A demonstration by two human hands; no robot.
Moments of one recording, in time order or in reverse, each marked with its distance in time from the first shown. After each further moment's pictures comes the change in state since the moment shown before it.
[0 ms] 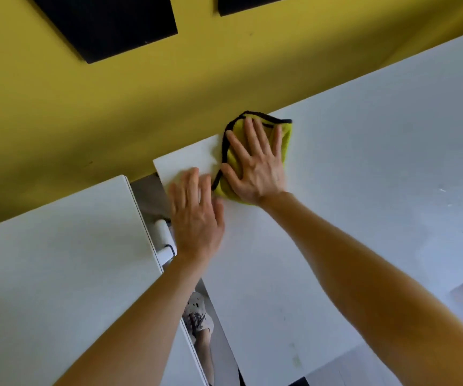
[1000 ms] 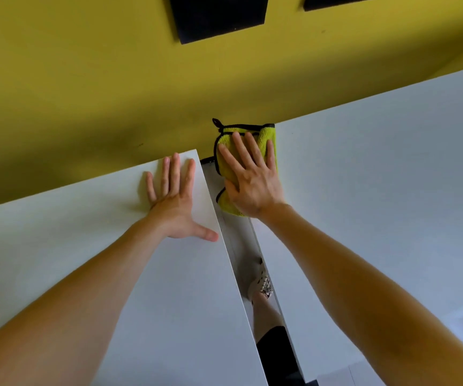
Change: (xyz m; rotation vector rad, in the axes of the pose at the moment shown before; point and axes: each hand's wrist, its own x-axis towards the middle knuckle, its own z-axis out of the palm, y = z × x) left_hand -0.011 -0.161 -0.090 0.093 -0.781 -0.165; right_hand -0.022 -0.147 0.020 0.009 -0.060 -0.170
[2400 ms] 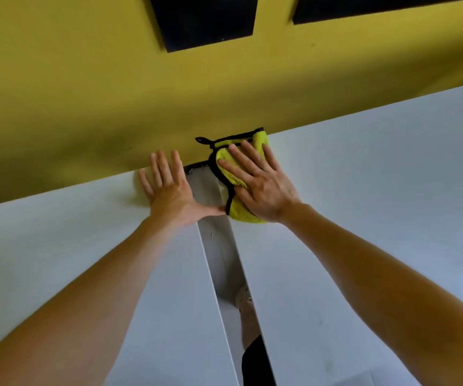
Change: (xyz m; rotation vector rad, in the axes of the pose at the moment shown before) left_hand 0.040 0.048 -0.007 -0.173 0.284 -0.206; right_hand 0.002 0.073 -0.017 -0.037 -0.057 -0.251
